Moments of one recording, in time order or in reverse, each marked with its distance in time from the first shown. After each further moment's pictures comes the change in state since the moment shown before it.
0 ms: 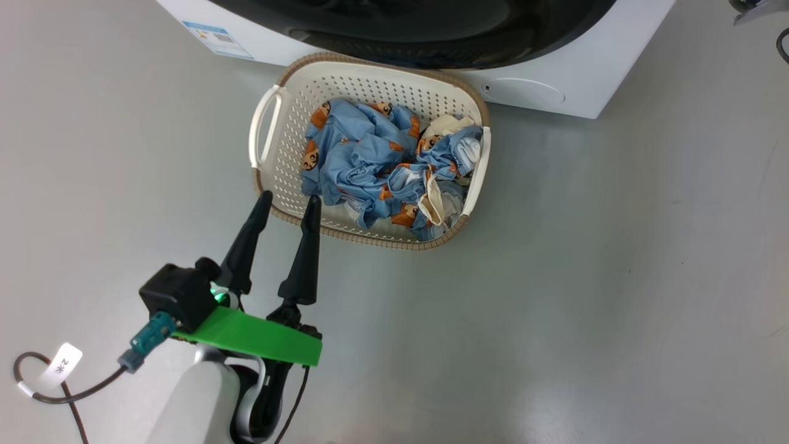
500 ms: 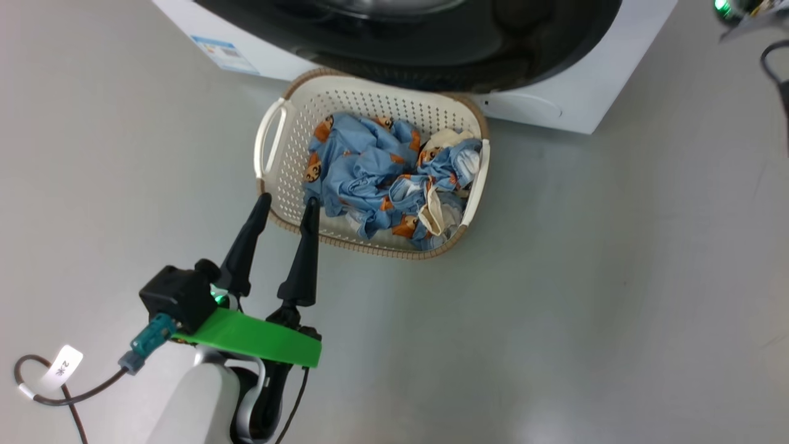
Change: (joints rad) left arm 0.002 0.000 -0.001 -0.002 -0.003 0.008 0.000; right arm 0.024 0.009 0.021 -0.010 -0.011 0.000 0.009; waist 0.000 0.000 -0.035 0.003
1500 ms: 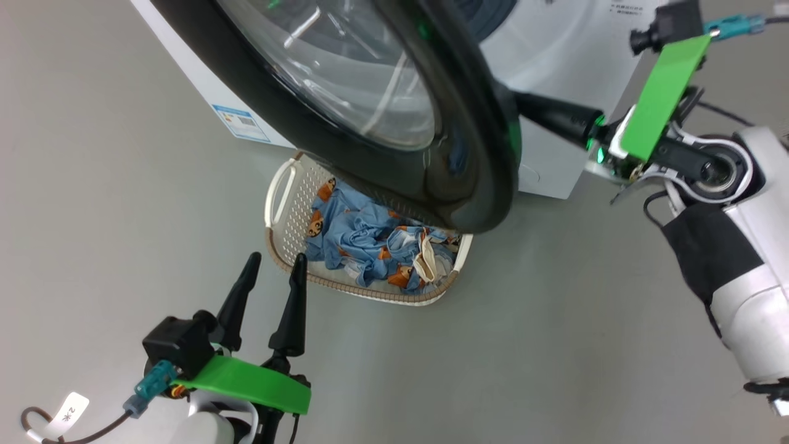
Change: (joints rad) left arm 0.128 0.001 0.038 0.027 0.030 -0.001 0.000; right arm 0.296 0.086 0.085 -0.091 0.004 0.000 0.087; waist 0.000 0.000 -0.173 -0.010
